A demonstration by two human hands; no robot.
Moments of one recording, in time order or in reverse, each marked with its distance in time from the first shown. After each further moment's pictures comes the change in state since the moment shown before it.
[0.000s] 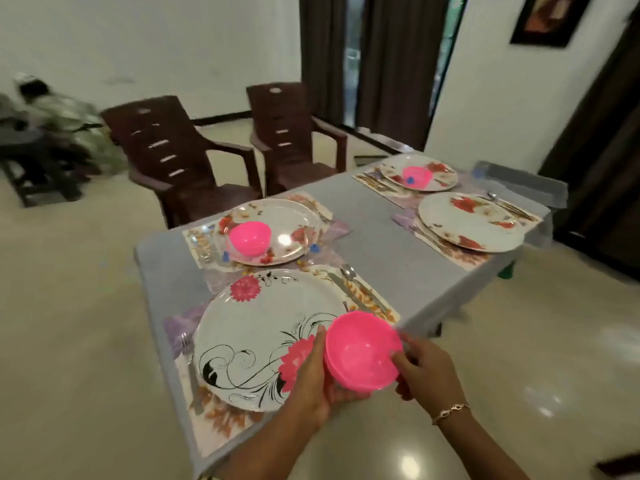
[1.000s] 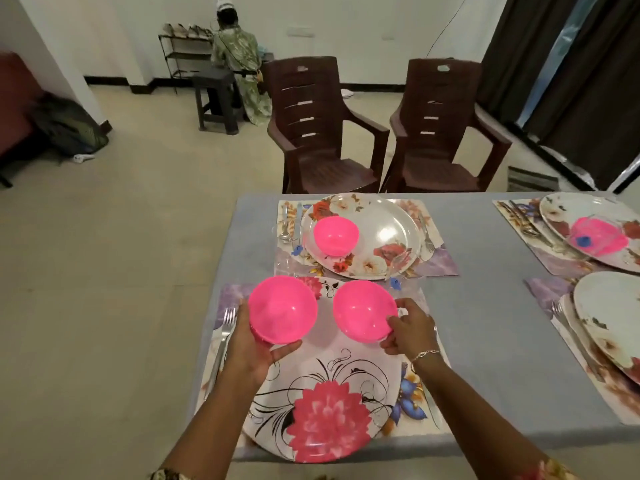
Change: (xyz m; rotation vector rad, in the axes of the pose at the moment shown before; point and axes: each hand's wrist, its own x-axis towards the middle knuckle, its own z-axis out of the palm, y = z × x) left_hand 0.068 0.091 -0.092 -0.503 0.536 0.391; right_hand 0.217 -0.051 0.109 0.049 -0.476 -0.031
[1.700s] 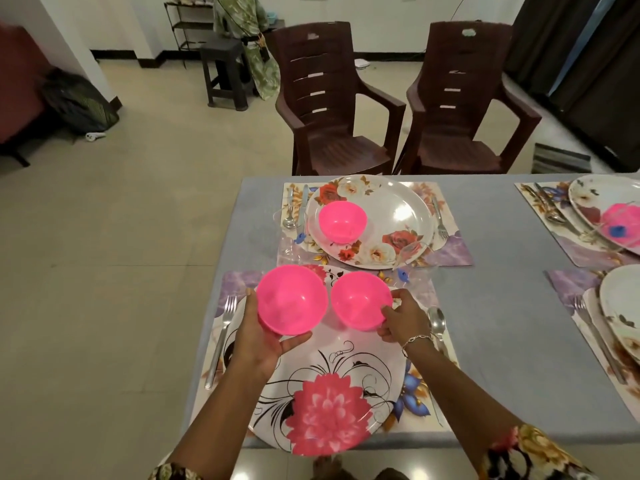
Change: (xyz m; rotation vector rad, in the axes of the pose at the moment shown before) left_hand 0.000 -0.007 0.015 -0.009 0.018 -0.007; right_hand 0.035 0.013 0.018 -0.148 -0.062 0.036
